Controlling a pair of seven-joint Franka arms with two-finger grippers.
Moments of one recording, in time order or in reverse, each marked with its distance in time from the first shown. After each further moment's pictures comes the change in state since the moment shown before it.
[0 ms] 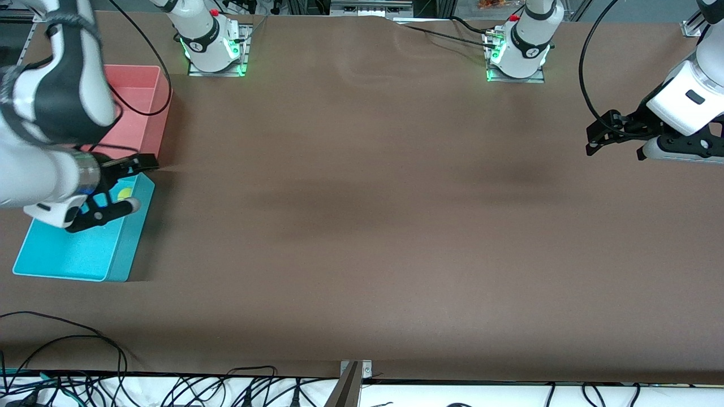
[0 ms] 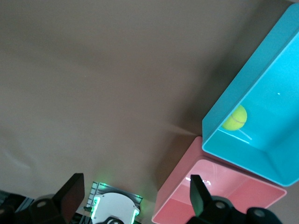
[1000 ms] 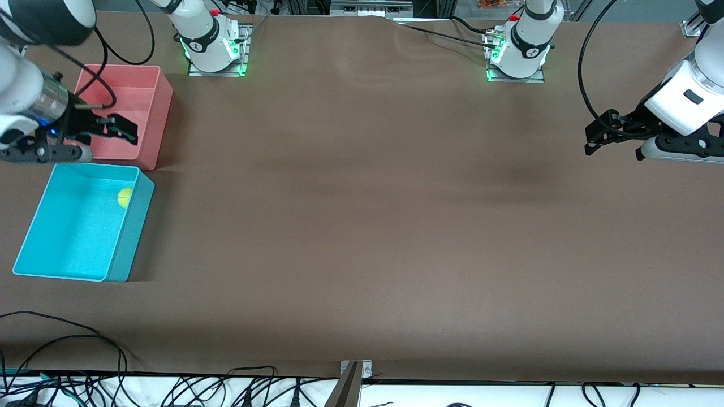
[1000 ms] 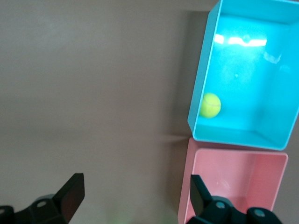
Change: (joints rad) left arm 0.000 0.000 -0.004 0.000 0.000 0.000 0.000; right arm -0.045 -0.449 0.006 -0.486 -0.021 0.313 0.256
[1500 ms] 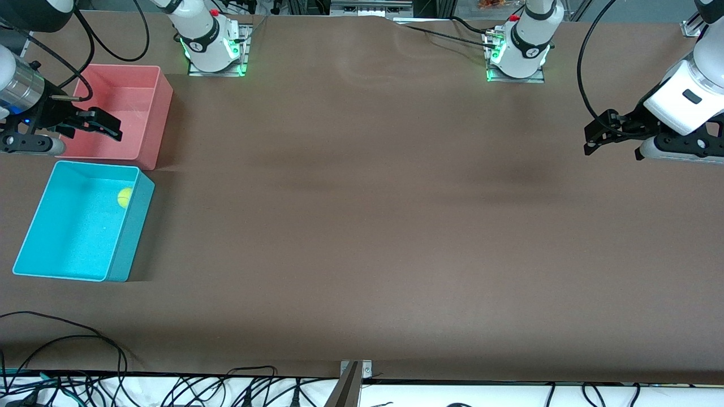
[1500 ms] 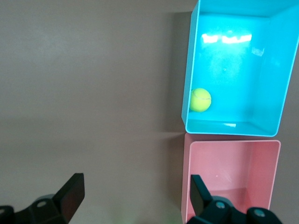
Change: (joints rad) left arm 0.000 0.000 -0.002 0.000 0.000 0.000 0.000; right arm -0.017 -0.026 -0.028 -0.002 0.003 0.012 0.029
